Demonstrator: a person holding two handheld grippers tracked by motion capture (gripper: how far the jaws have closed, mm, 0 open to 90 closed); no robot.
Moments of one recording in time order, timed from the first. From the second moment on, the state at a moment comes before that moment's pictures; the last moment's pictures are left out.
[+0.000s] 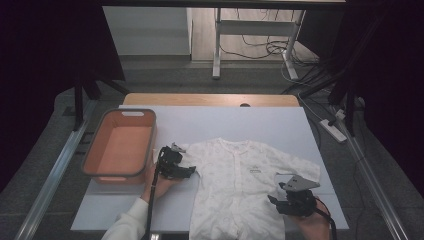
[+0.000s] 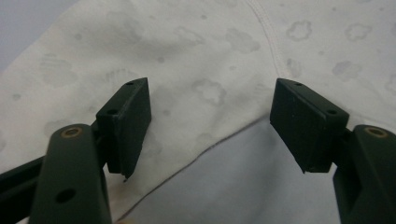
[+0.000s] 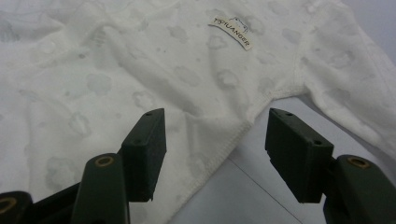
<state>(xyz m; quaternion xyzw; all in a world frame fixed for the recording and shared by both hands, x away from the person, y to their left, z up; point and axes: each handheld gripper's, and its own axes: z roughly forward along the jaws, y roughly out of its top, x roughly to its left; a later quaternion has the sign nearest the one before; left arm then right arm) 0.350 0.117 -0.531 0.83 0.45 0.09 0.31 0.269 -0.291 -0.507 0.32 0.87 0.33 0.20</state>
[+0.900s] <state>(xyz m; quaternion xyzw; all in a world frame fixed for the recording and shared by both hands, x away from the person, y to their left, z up) 0.346 0.116 -0.531 0.83 0.44 0.12 0.31 0.269 -0.289 -0.508 0.32 0.87 0.32 0.20</state>
